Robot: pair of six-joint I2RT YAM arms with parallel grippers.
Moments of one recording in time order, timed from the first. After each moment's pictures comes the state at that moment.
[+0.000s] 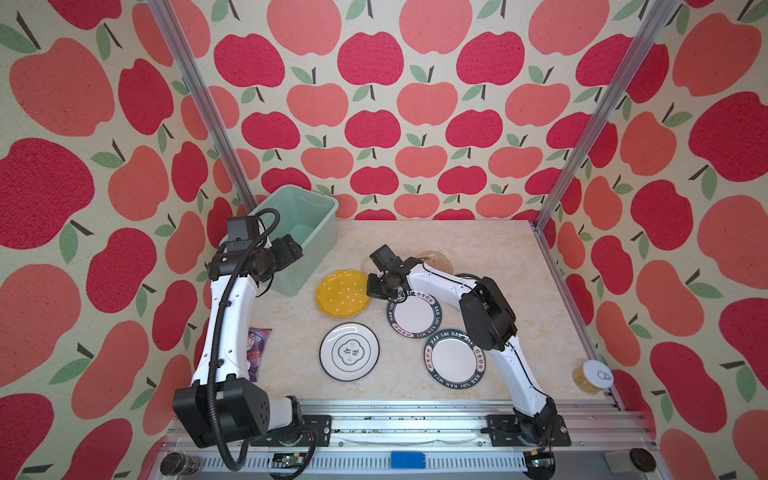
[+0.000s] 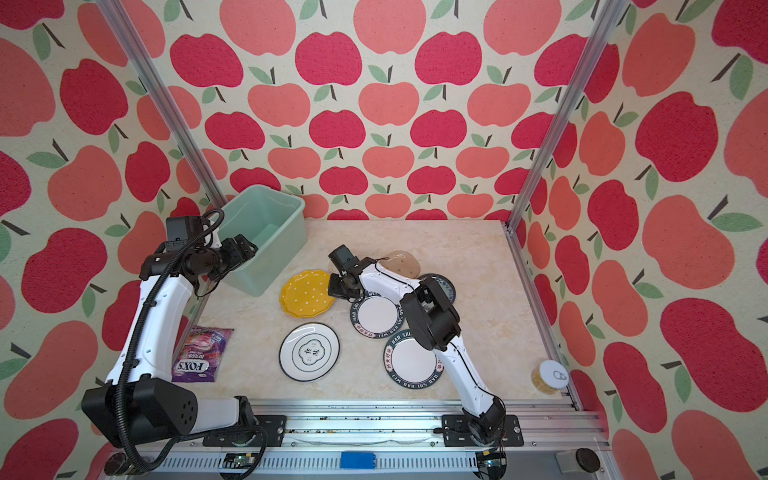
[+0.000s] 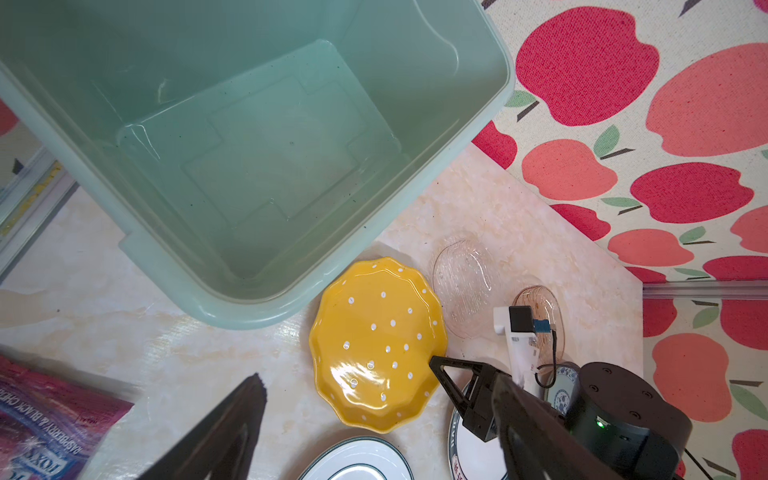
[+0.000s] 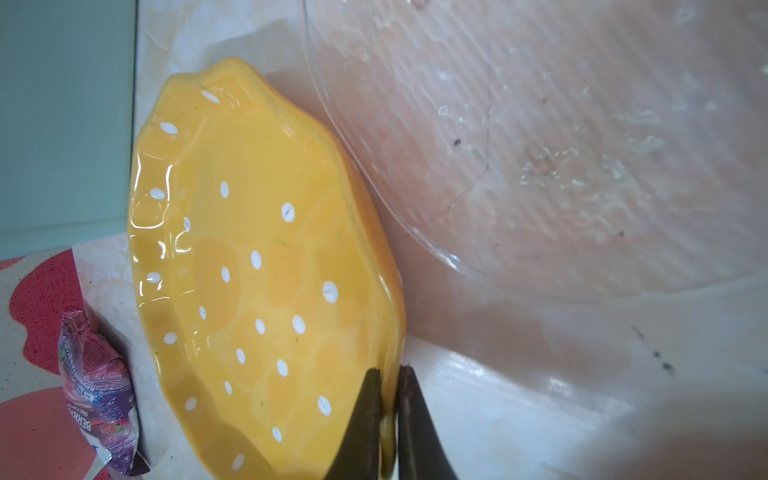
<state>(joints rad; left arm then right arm) 0.15 1.35 1.41 -0.87 0.25 -0.39 0.86 2.32 1.90 -0.59 -0.20 0.80</state>
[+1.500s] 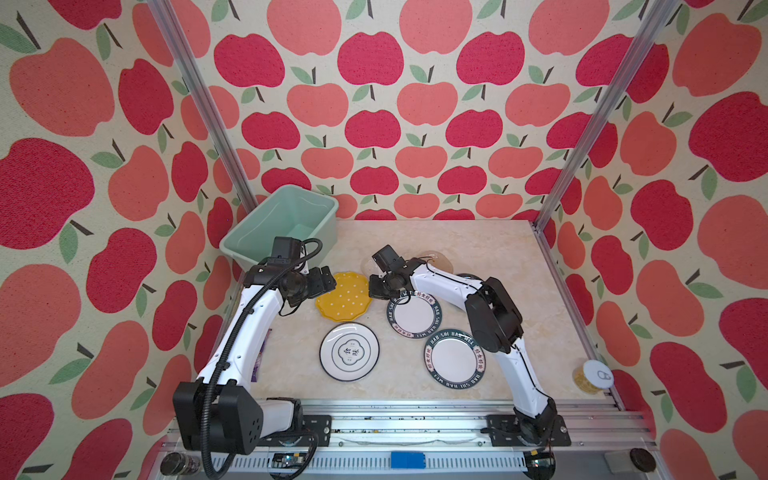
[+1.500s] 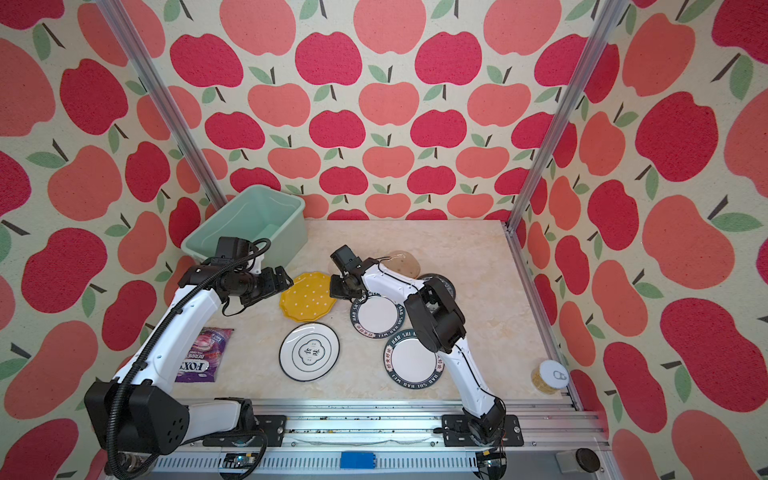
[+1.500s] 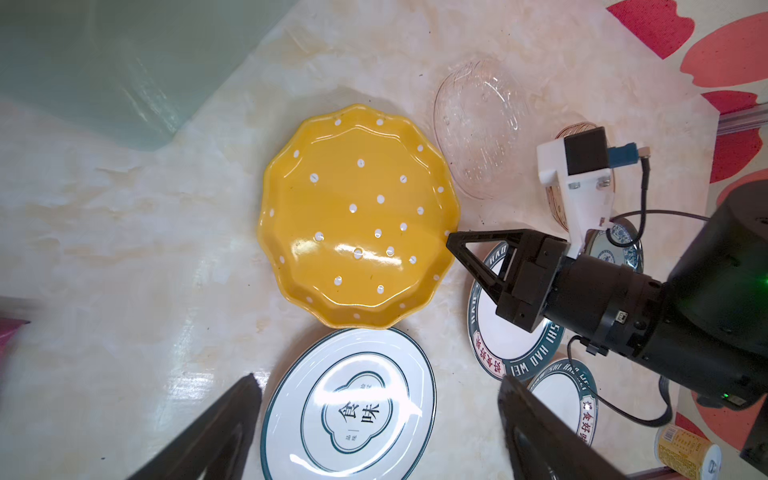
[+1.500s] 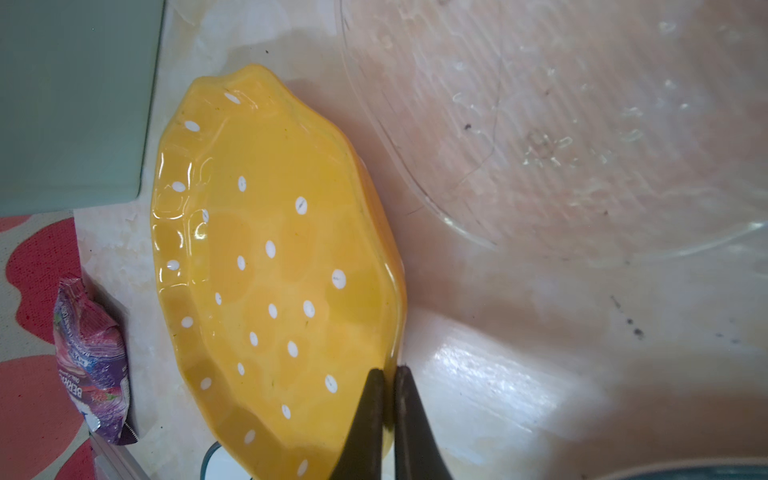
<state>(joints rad) -0.08 1.30 1.19 -0.94 0.24 -0.40 0.86 2.28 1.82 -0.56 -0.21 0.73</state>
